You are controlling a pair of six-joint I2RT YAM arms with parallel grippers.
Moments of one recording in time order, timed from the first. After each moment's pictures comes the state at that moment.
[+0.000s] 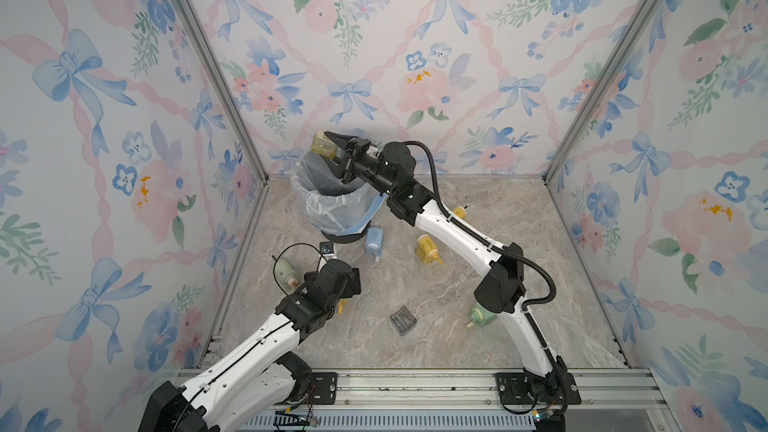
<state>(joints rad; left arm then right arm) -0.60 0.88 0.53 -0.42 -0.46 -0.51 0.85 2.32 2.43 0.17 -0.24 2.05</state>
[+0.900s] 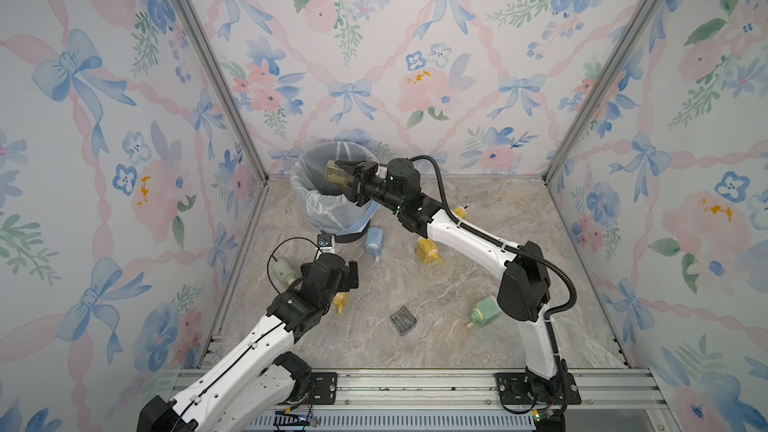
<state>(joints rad) -0.55 0.84 0.60 -0.43 -0.43 -0.39 0.82 2.12 2.01 0.16 -0.26 1.87</state>
